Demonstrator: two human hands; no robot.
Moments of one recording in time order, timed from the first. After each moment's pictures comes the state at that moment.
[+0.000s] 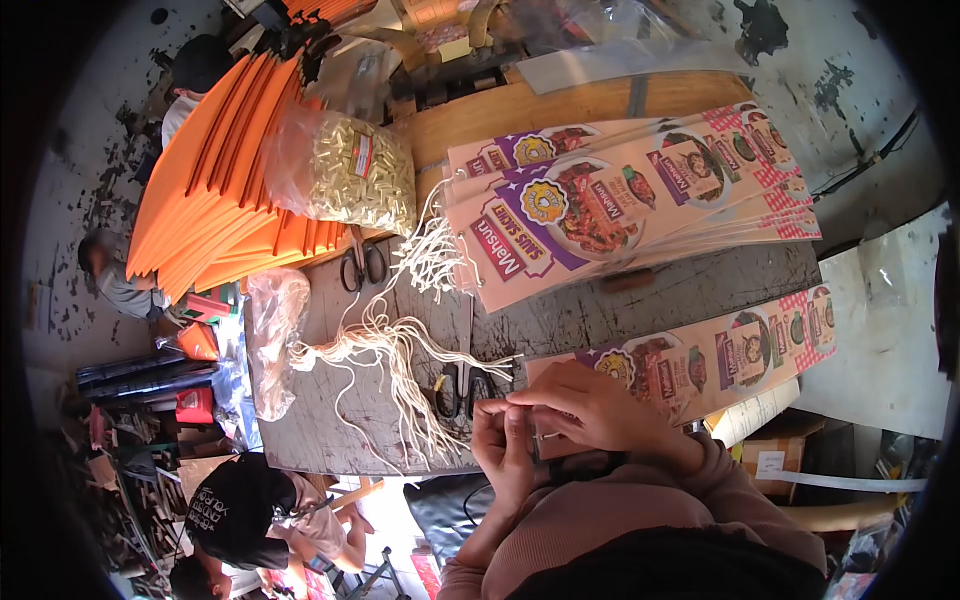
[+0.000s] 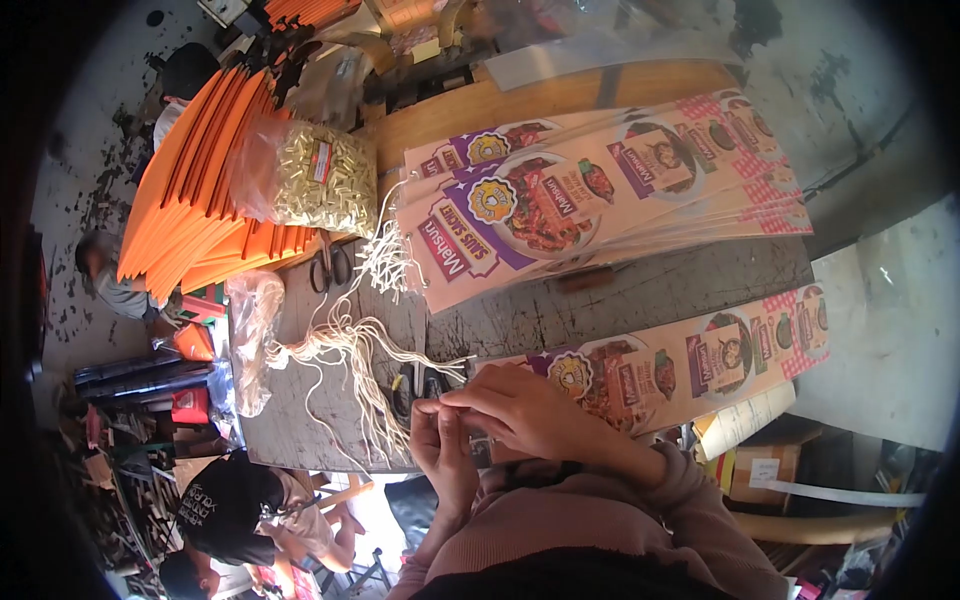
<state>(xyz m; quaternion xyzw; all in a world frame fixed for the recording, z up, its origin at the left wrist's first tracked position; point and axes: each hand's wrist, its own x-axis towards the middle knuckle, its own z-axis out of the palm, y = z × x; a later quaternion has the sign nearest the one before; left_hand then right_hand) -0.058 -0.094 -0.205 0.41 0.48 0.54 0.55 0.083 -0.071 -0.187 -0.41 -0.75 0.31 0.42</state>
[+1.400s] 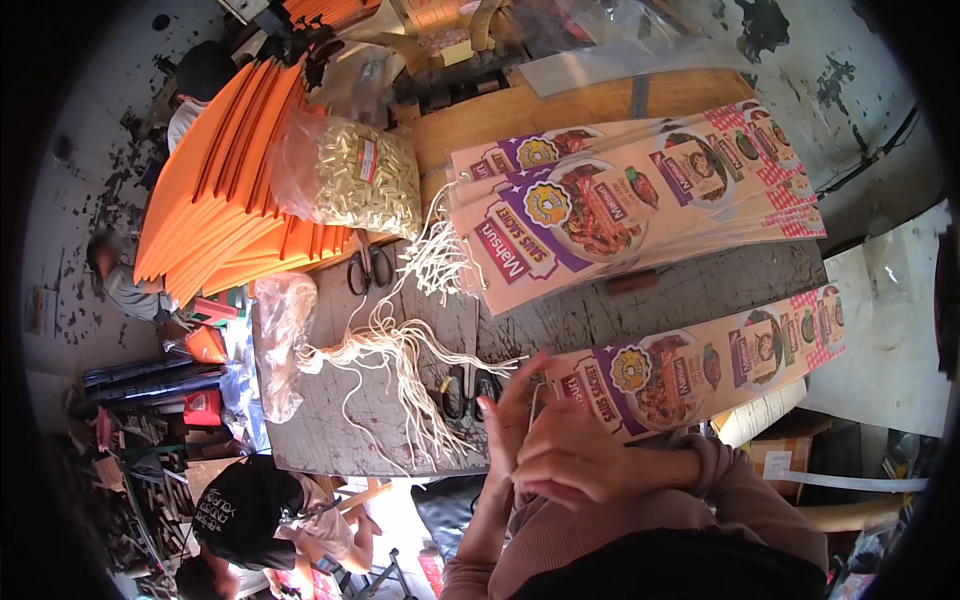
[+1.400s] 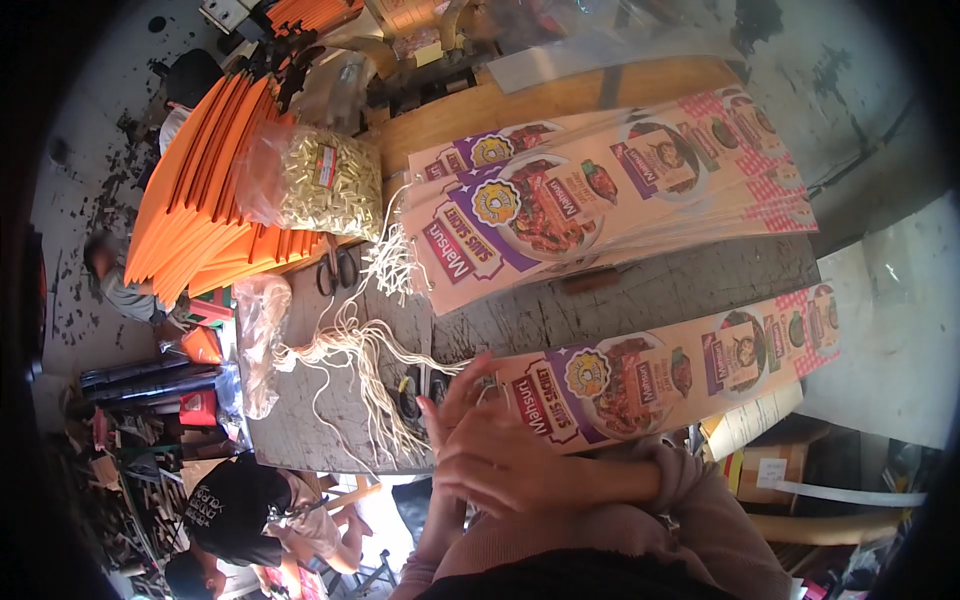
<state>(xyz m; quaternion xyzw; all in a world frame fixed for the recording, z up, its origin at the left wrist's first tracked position) -0.060 -0.070 -0.215 0.41 0.40 0.39 0.72 0.056 -0.090 -0.163 -0.26 -0.75 0.25 0.56</state>
